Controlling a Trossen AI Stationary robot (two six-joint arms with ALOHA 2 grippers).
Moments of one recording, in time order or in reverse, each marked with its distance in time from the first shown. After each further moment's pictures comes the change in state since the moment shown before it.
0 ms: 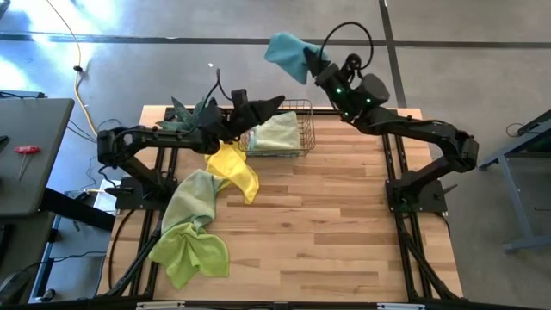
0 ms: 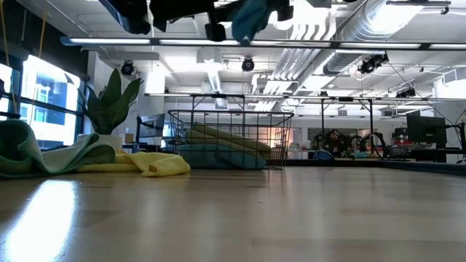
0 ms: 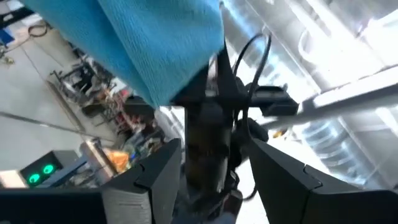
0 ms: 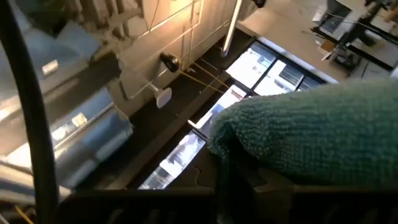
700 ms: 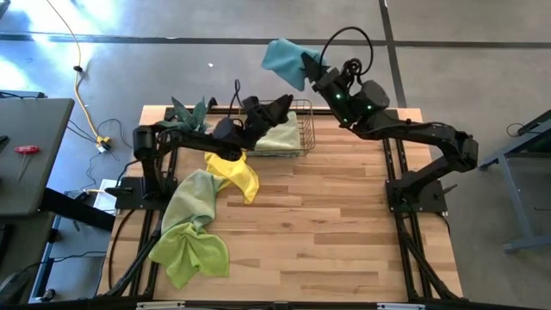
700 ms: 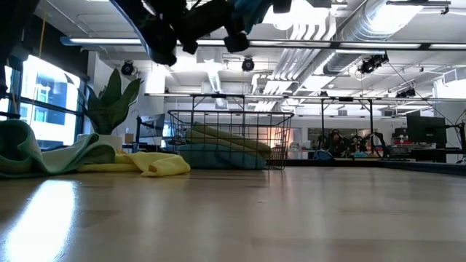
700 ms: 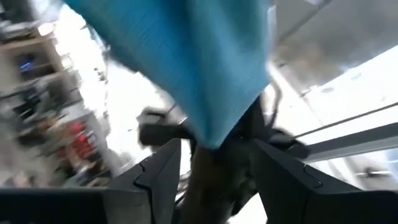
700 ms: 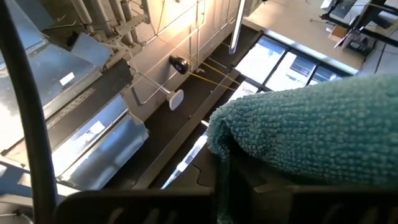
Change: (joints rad) left arm -0.035 0.312 0.100 0.477 -0.133 -0.103; right arm 0.073 -0.001 0.000 0.039 0.042 0.044
